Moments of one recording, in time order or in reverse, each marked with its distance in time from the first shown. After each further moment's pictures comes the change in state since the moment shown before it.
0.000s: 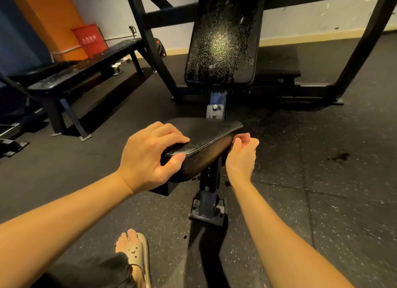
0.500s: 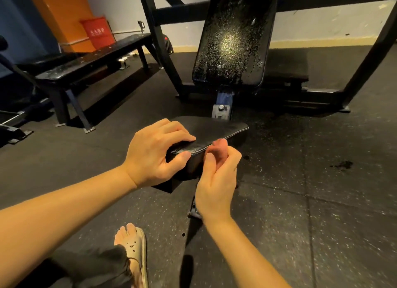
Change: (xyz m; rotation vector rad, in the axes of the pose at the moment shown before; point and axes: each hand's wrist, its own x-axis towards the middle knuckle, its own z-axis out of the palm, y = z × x) left_hand 0.000 -0.004 -0.002 -0.001 -0.028 -0.015; right_hand -0.103 -0.020 -0.002 0.148 -0.120 -0.539
